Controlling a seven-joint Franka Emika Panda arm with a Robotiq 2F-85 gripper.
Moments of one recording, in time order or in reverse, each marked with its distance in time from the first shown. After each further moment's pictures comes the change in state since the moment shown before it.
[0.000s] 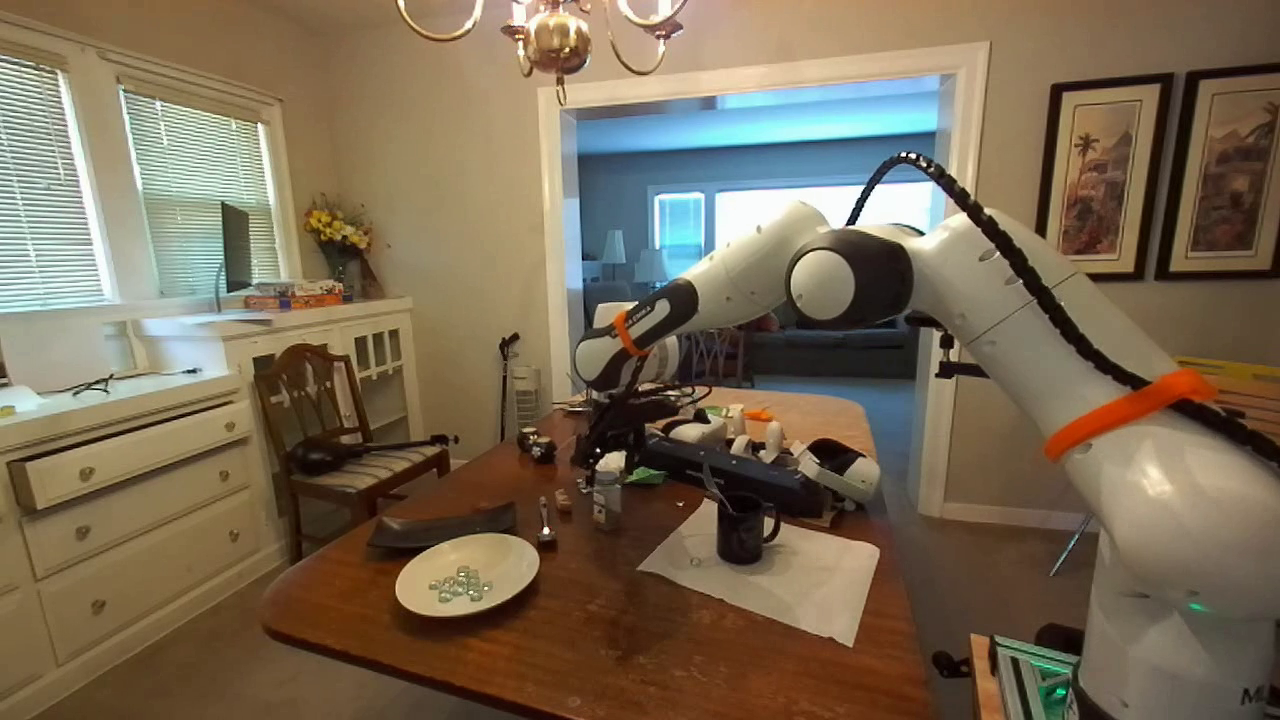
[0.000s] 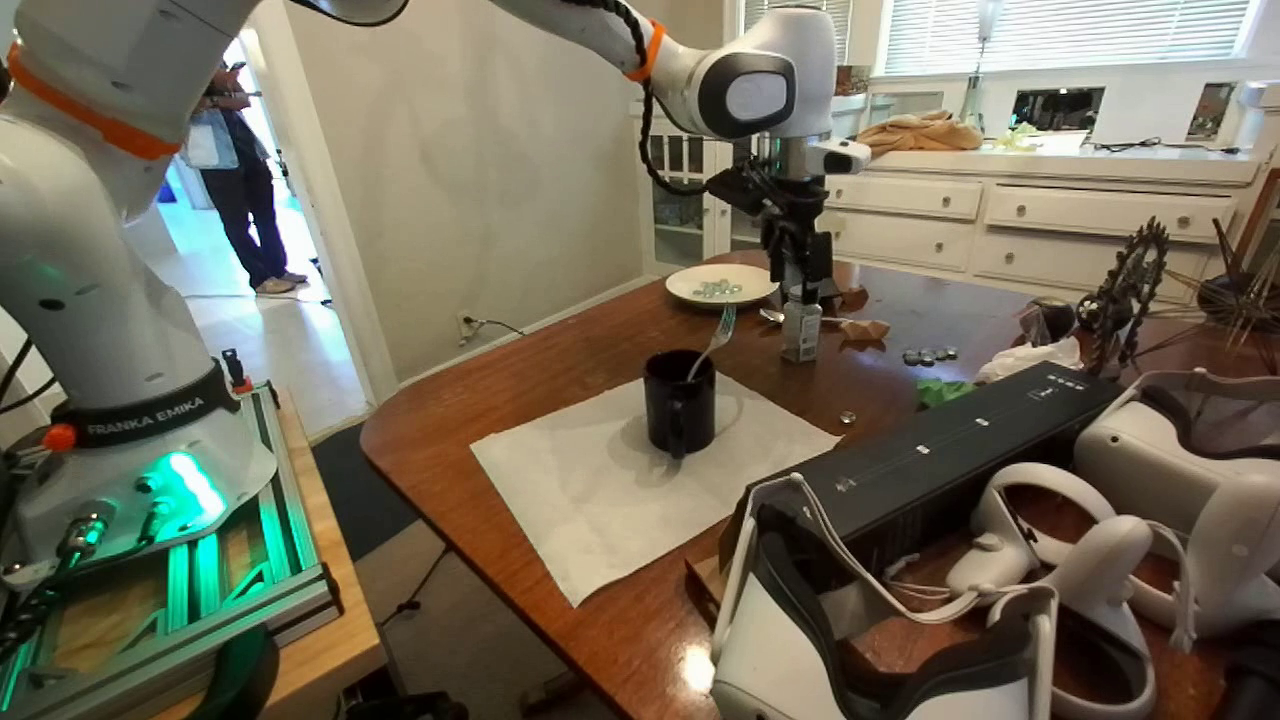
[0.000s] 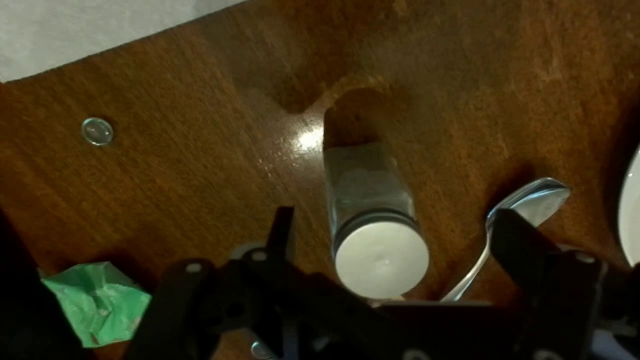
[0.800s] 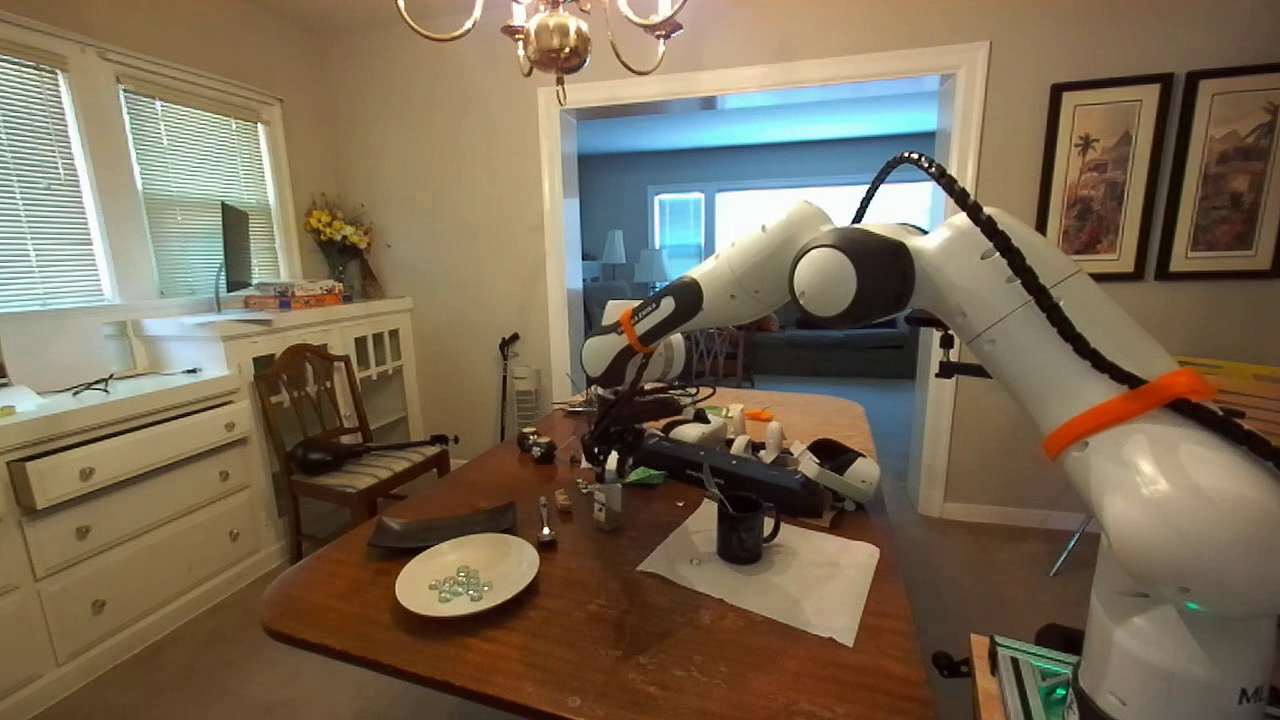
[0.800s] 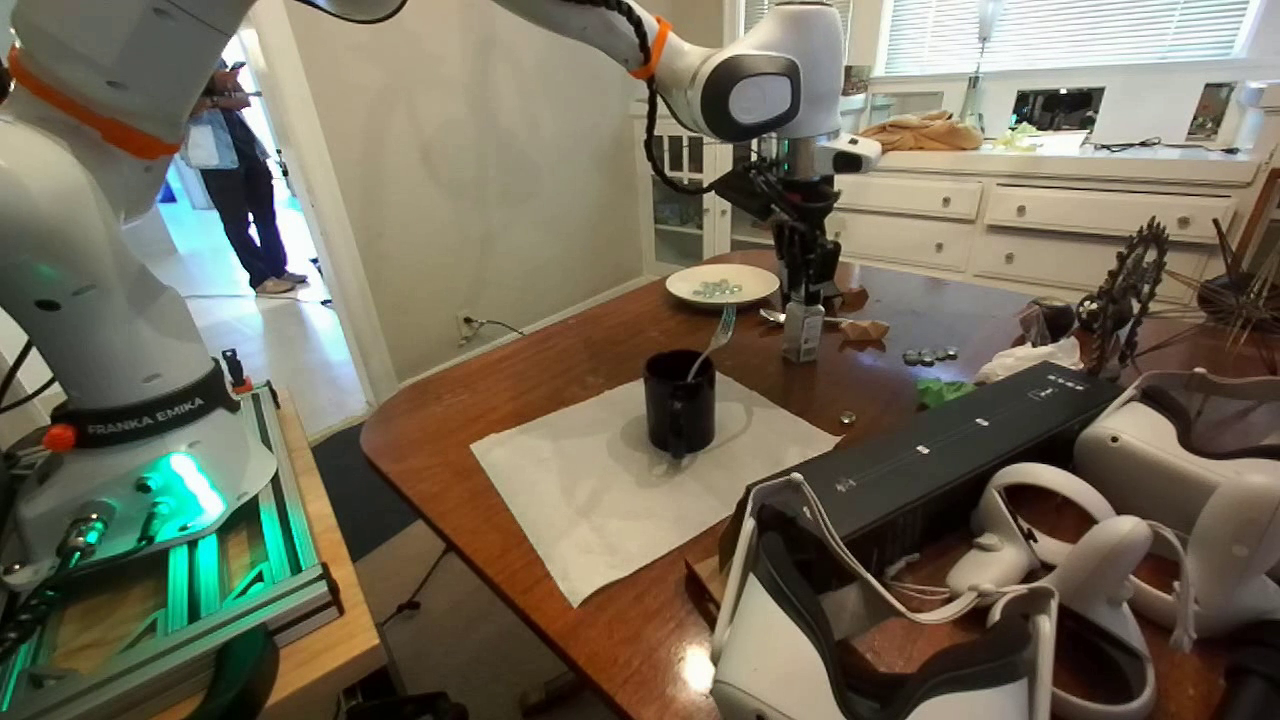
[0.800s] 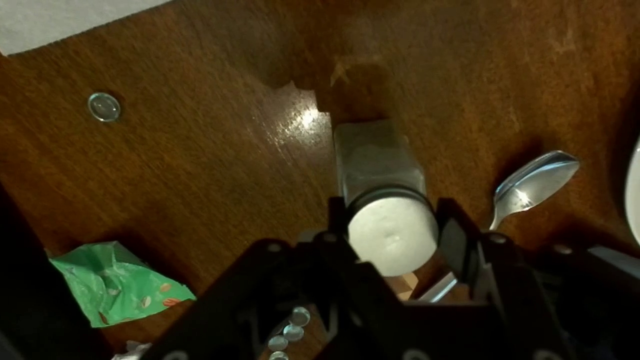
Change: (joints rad) arm -0.034 -0.002 0.021 -0.007 0.026 0.053 -0.036
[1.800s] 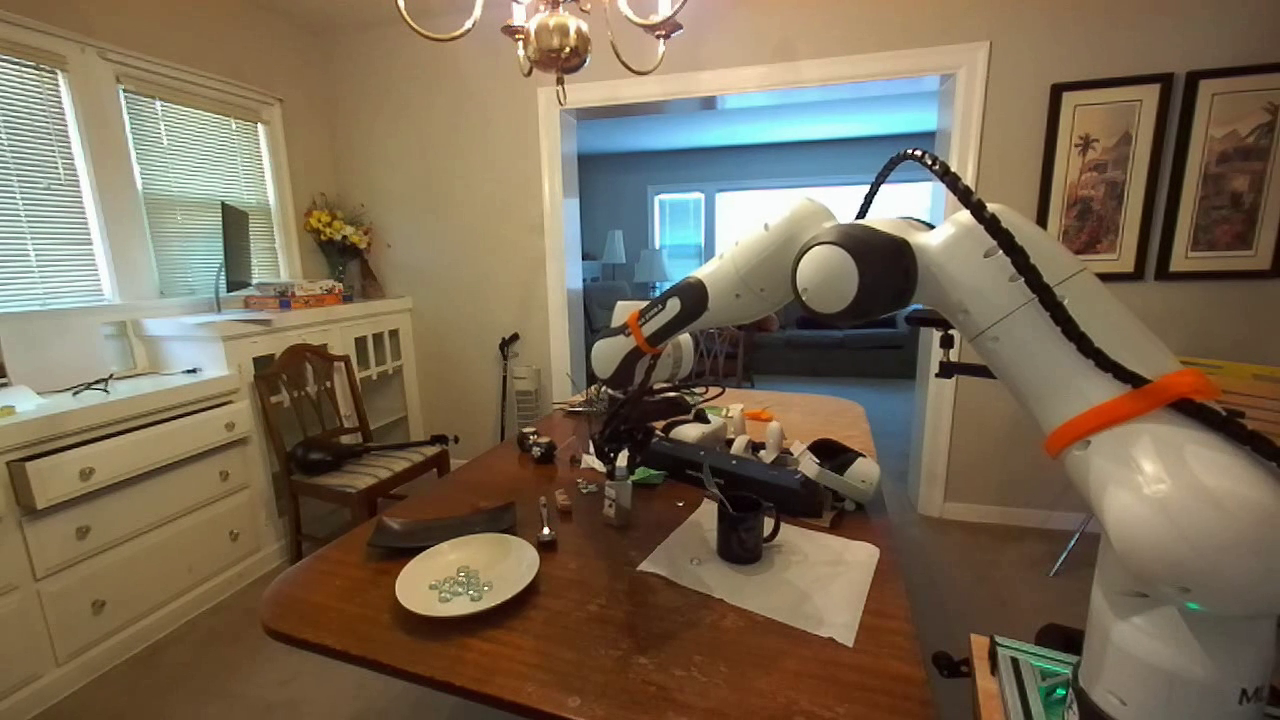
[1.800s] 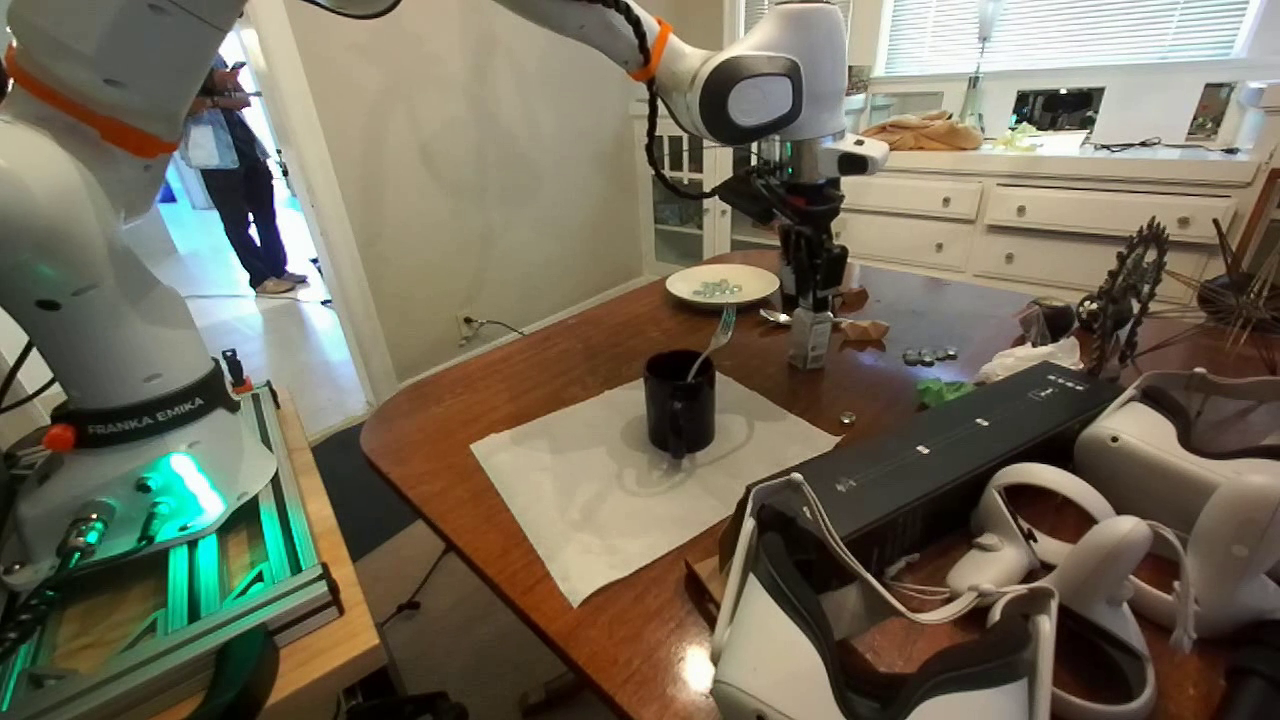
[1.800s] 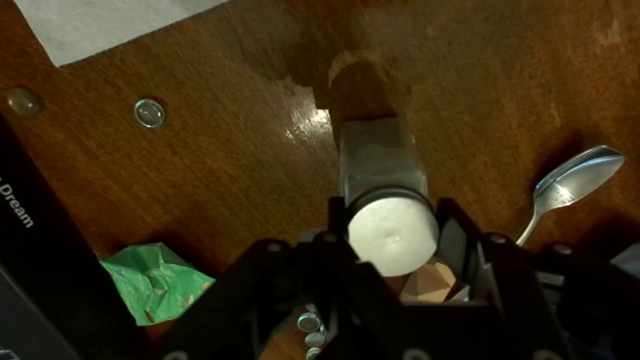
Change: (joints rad) arm 0.001 -0.017 -0.034 -0.040 0.000 0.036 0.007
